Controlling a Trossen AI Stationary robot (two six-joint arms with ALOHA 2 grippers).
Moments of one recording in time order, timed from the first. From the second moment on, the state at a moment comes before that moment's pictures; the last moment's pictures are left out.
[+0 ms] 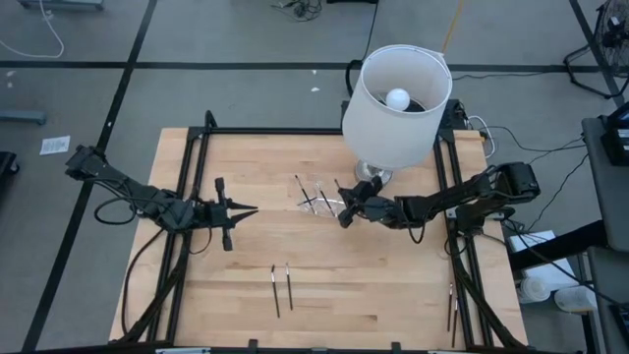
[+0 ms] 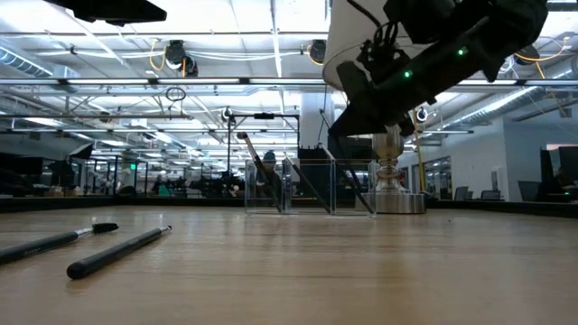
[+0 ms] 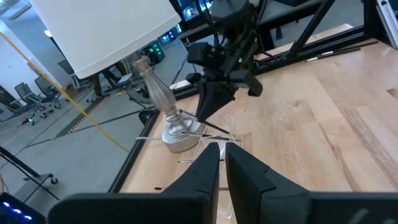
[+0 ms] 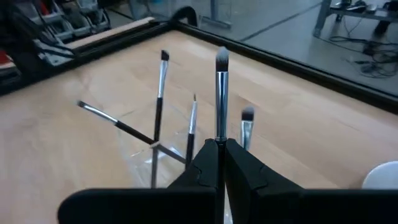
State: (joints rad) left arm -0.48 0.73 0.52 -0.03 -0.68 0.25; right arm 0.08 1.54 0.64 0.44 0.68 0.44
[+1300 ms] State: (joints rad) left arm -0.48 0.73 0.52 -0.03 -0.68 0.24; right arm 0.07 1.62 0.64 0.43 0.68 0.42
